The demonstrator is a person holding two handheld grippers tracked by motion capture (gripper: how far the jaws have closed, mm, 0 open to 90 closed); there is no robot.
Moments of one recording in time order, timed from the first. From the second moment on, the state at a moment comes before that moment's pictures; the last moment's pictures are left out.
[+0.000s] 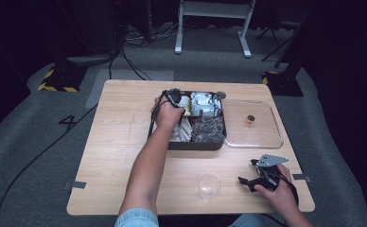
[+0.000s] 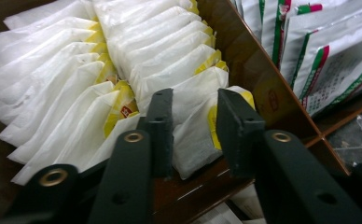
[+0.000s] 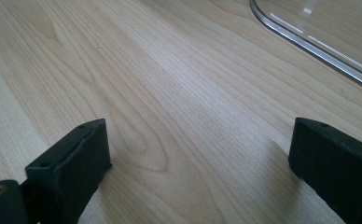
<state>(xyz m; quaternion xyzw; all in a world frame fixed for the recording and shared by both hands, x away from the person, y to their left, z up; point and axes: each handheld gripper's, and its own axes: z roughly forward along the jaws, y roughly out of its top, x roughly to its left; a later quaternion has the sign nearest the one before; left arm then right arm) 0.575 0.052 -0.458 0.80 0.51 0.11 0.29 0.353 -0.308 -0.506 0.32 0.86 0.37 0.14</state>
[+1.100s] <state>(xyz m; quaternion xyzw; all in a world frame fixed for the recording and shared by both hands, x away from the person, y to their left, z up) 0.569 0.065 -0.433 0.81 0.46 0.12 0.33 0.353 -0.308 -0.505 0.32 0.86 0.37 0.14</state>
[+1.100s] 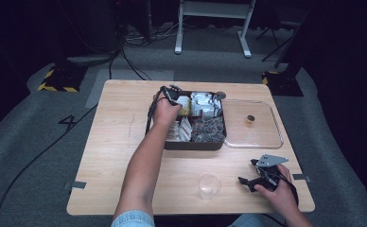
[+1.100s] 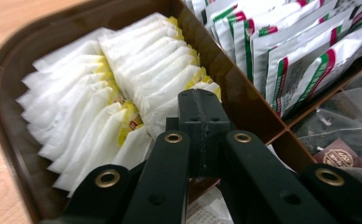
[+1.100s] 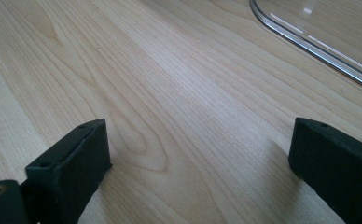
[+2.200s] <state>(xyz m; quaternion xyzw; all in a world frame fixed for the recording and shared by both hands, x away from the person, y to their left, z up) 0.508 0.100 -0.349 0.82 0.37 0.11 0.43 0.354 -0.308 -0.505 0.32 0.86 0.37 0.14</state>
